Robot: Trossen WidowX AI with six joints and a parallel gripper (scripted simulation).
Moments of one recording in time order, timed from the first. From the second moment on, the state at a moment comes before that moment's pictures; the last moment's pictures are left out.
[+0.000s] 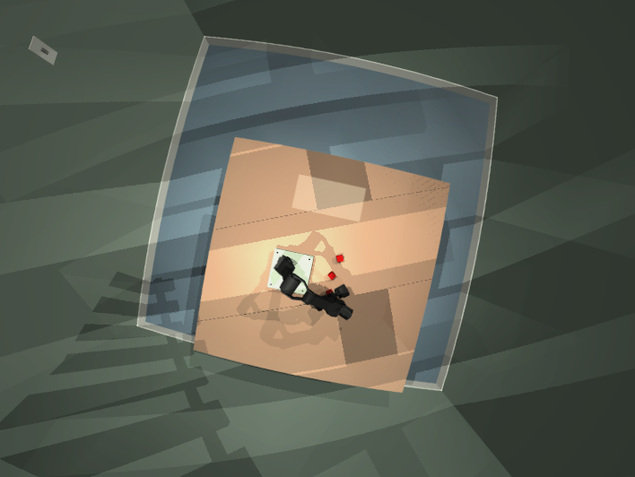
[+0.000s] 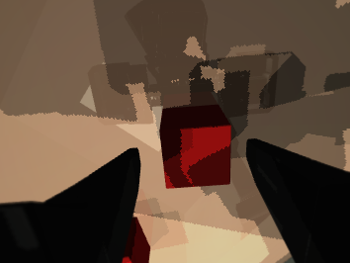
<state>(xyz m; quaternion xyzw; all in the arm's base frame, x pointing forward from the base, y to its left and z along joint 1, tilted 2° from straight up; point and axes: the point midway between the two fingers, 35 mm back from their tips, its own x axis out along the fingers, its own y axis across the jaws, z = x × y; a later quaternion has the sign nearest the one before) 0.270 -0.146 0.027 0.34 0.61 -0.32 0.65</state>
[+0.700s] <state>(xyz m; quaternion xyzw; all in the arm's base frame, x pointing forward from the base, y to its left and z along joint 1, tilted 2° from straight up) 0.267 -0.144 0.020 0.34 0.61 -0.32 0.64</state>
